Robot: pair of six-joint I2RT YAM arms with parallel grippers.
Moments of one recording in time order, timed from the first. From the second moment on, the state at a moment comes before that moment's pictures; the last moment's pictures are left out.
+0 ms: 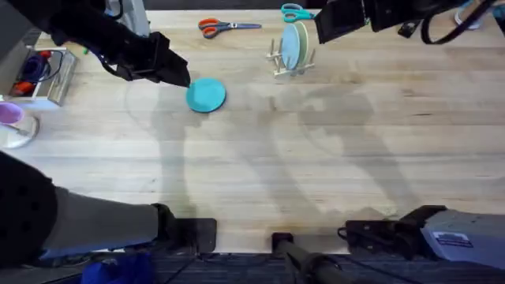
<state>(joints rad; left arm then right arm) 0.19 1.58 1.35 -1.19 0.48 0.29 0.46 1.46 1.69 -1.22 0.19 0.13</state>
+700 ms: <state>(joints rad) 0.20 1.60 1.35 -1.15 0.48 0.29 0.46 1.46 1.69 -1.22 0.19 0.13</state>
